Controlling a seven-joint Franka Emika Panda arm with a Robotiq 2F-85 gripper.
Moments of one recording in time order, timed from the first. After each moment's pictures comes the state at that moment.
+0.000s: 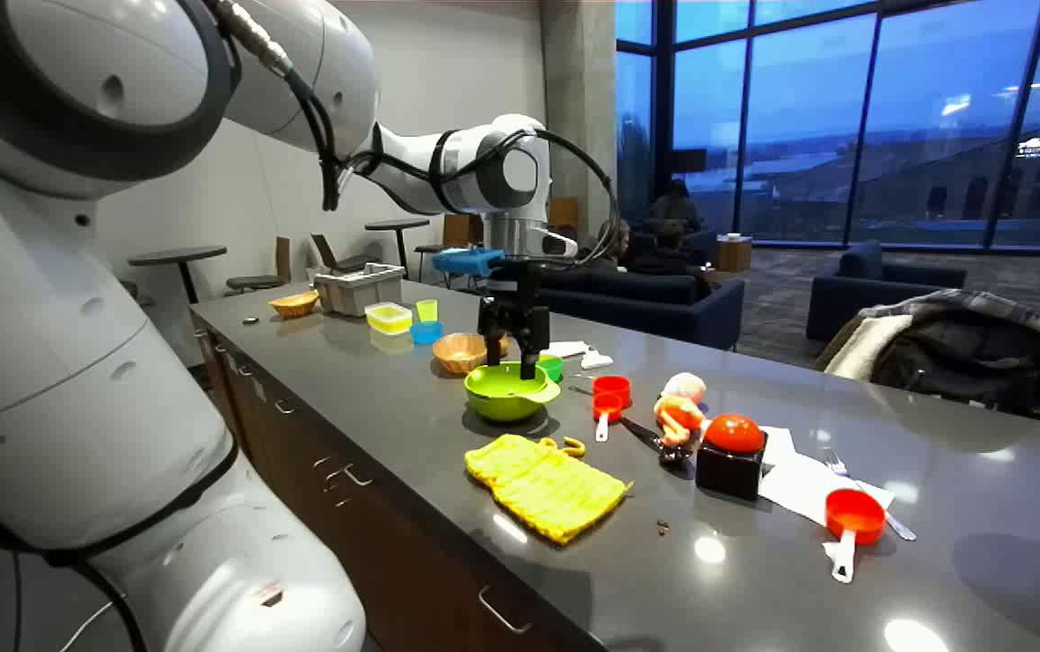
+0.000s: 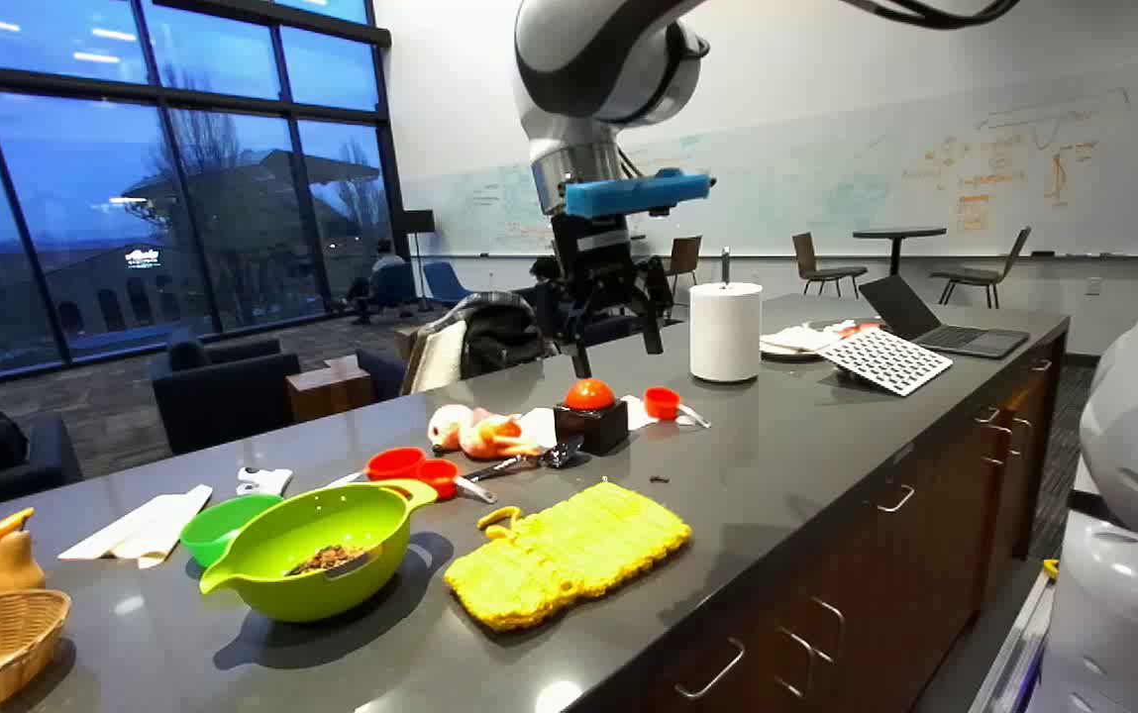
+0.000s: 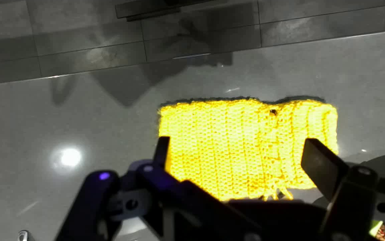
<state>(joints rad) 0.04 -0.29 0.21 -2.19 0.06 1.72 0.40</state>
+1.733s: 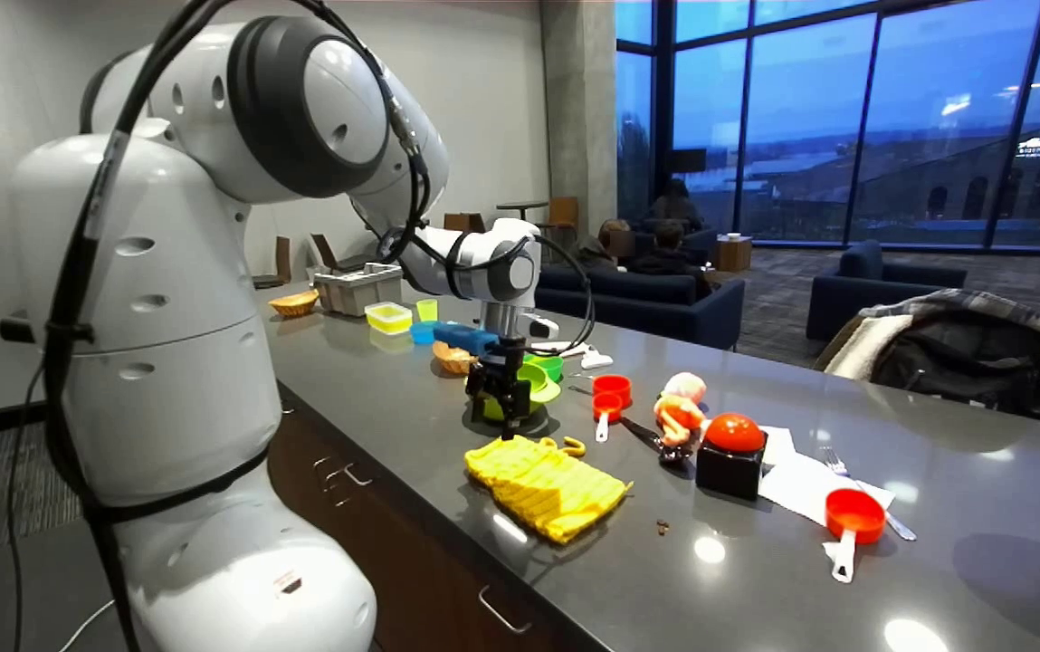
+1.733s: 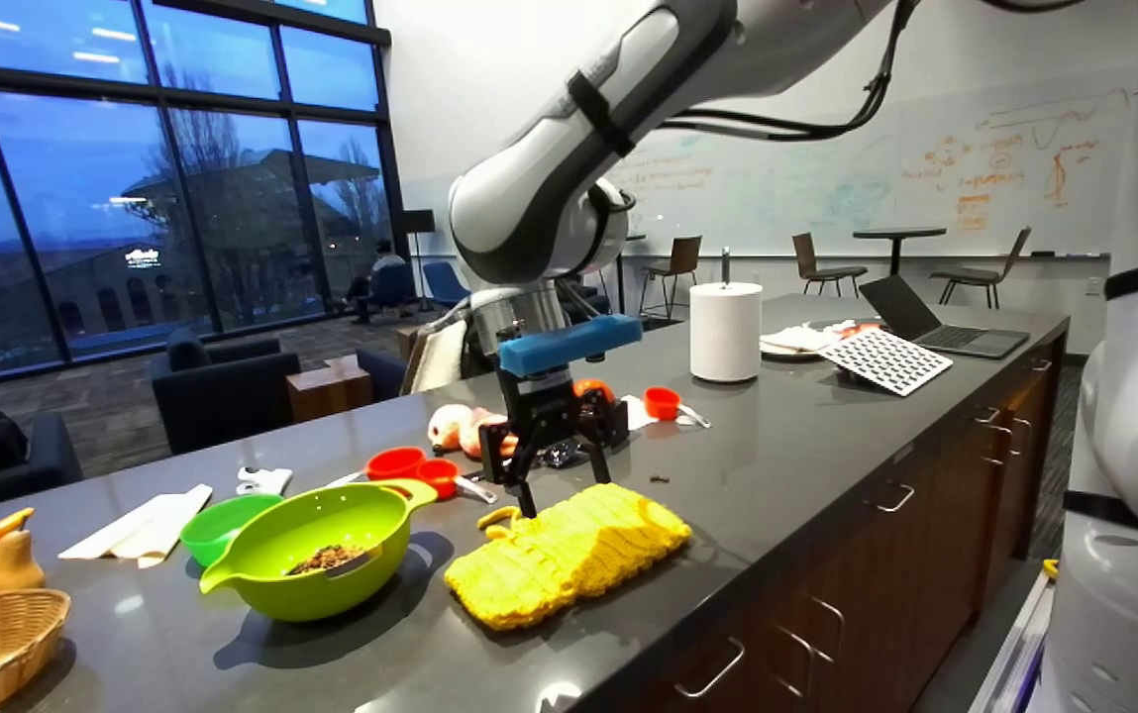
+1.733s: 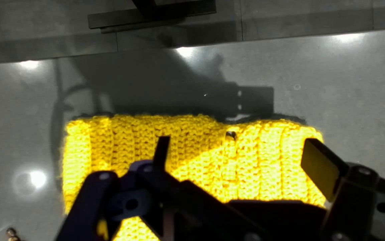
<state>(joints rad) 0.15 0.01 0.23 -2.21 0.09 1.97 0.46</state>
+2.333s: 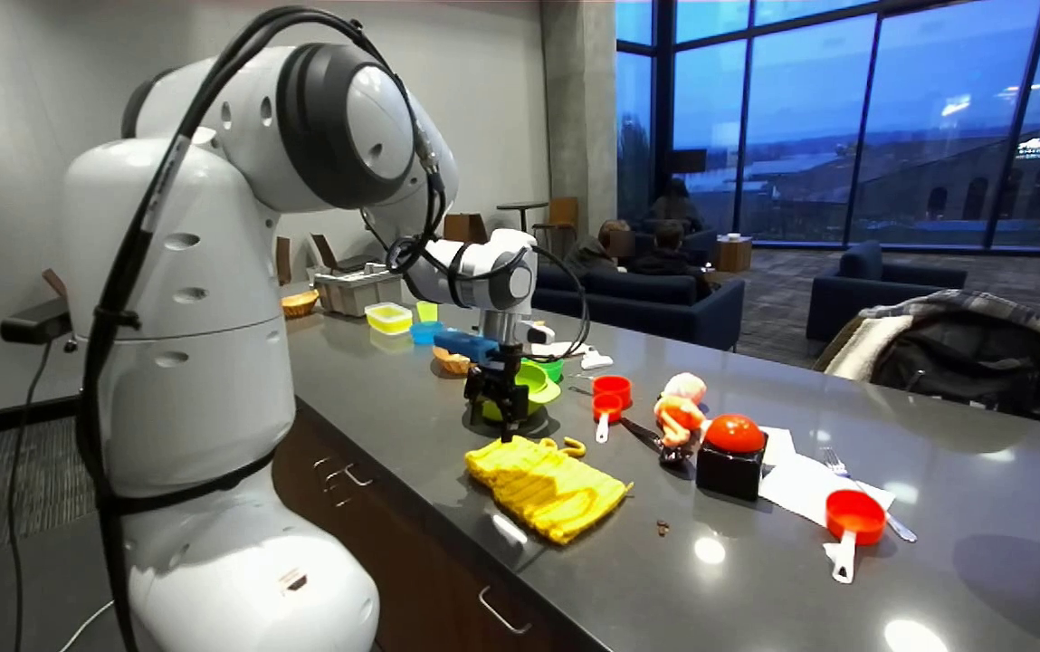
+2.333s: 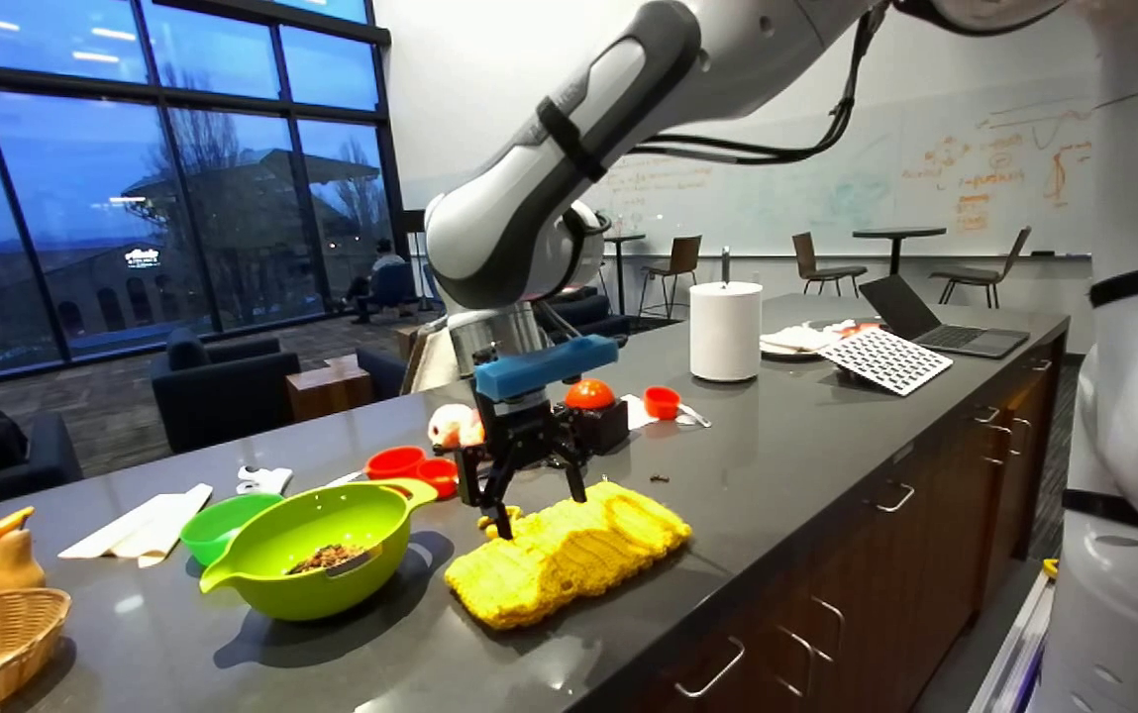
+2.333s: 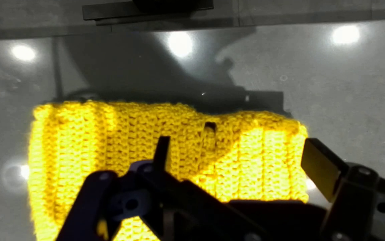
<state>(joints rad) 0.18 0.10 0.23 -2.16 0.08 2.00 0.46</state>
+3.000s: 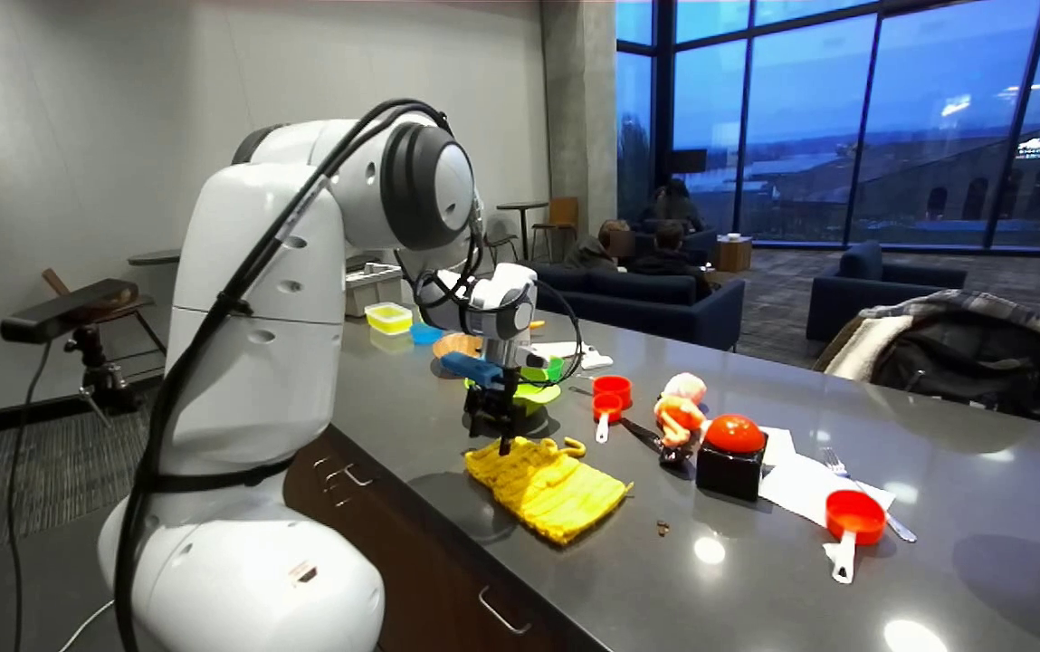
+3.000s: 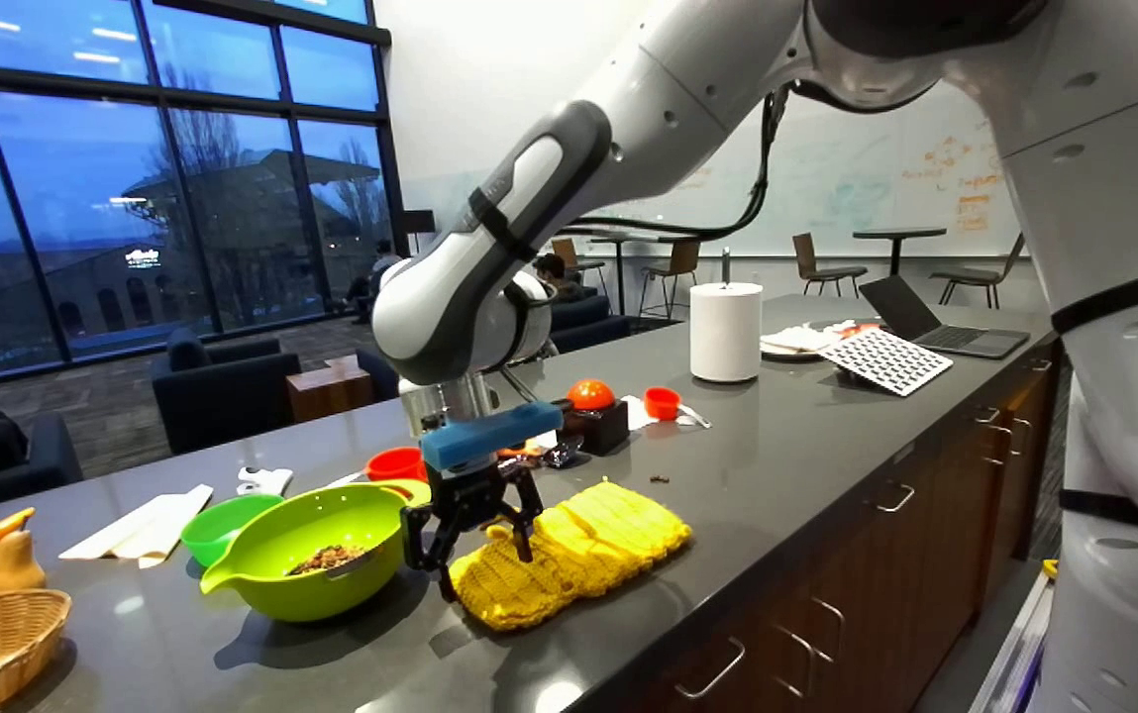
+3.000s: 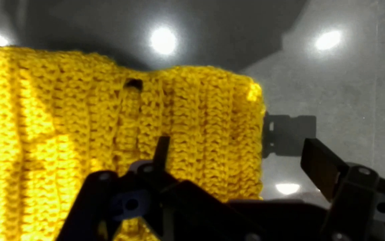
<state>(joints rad) 0.24 0.35 0.22 -2.00 0.08 2.10 0.45</state>
